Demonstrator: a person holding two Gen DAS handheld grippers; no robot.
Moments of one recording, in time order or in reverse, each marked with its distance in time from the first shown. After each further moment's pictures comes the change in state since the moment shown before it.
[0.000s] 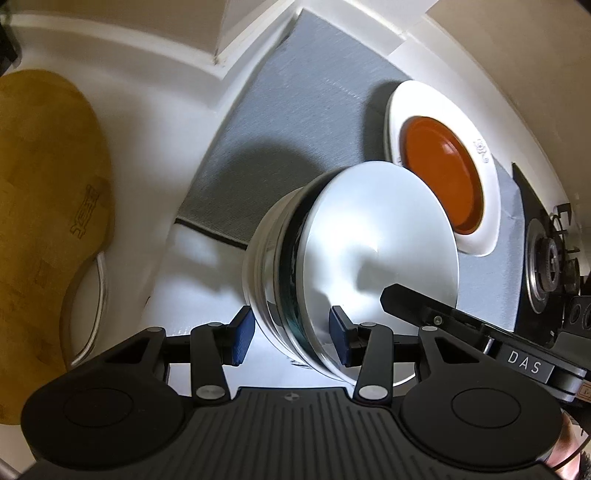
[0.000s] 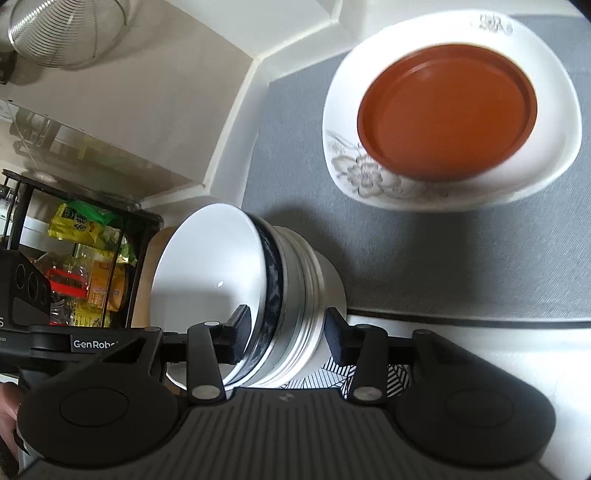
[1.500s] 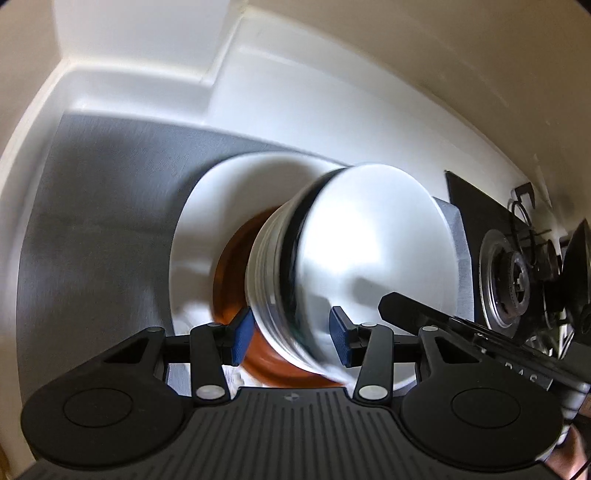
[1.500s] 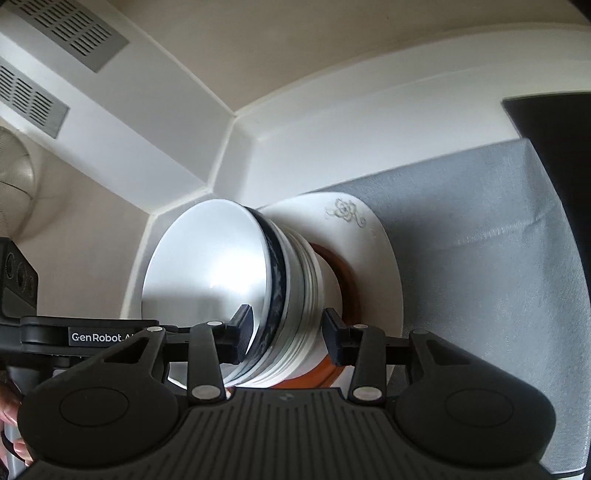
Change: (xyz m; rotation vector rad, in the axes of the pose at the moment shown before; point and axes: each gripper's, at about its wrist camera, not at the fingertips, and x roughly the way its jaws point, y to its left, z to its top) left arm 0.070 -0.146 0.115 0.289 -0.047 -0.092; right arm -0.062 -0.091 0.113 0.076 -0.256 -0.202
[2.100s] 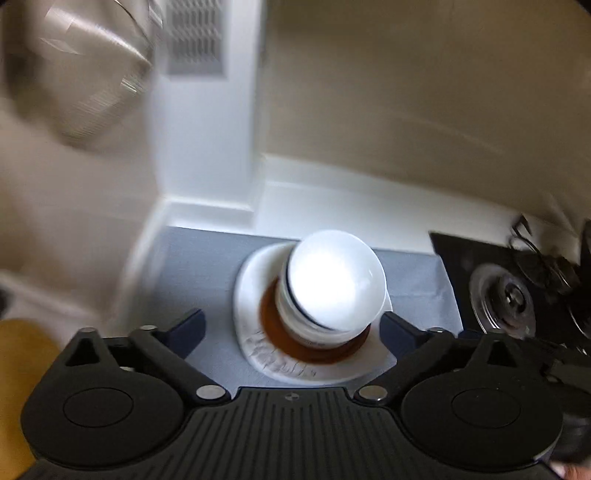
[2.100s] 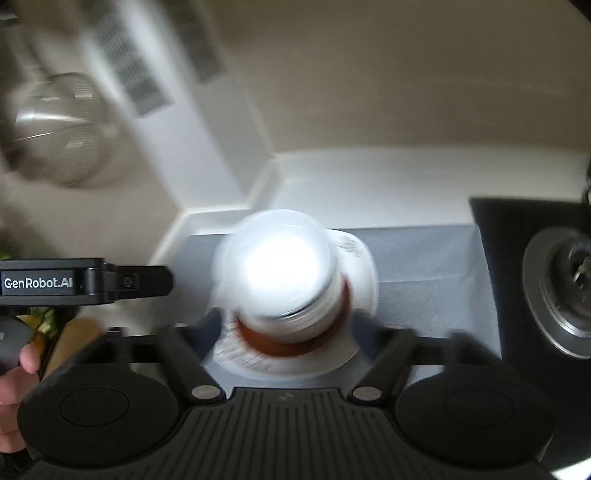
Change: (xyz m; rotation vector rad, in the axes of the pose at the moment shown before) left arm -0.167 -0.099 -0.119 0.084 -0.412 0.292; right arm -0.138 0.084 -0.067 -0.312 -0.153 -0.074
